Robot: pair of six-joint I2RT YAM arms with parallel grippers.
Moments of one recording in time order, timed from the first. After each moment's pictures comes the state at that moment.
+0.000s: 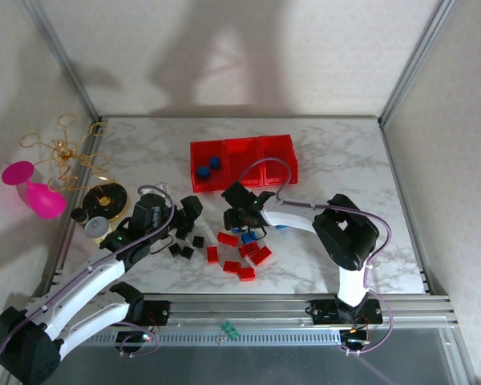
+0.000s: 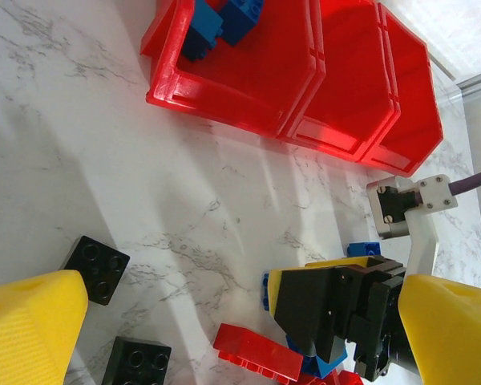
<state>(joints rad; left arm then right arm) -0.48 0.86 0.54 -0.27 -0.03 -0.85 0.91 1.87 1.17 -0.44 0.09 0.66</state>
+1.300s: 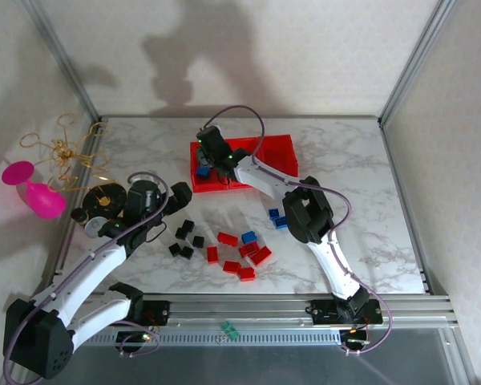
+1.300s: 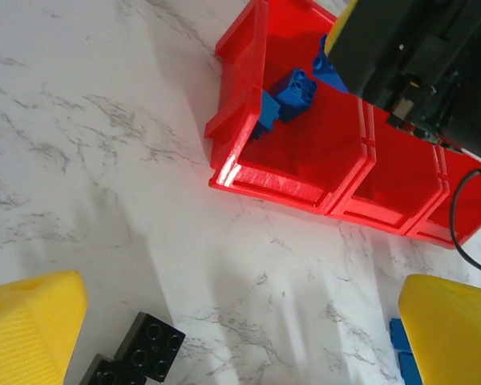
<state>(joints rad) -0.32 0.96 0.62 -0.26 -0.06 -0.77 0.80 2.36 2.06 -0.35 0.26 0.35</state>
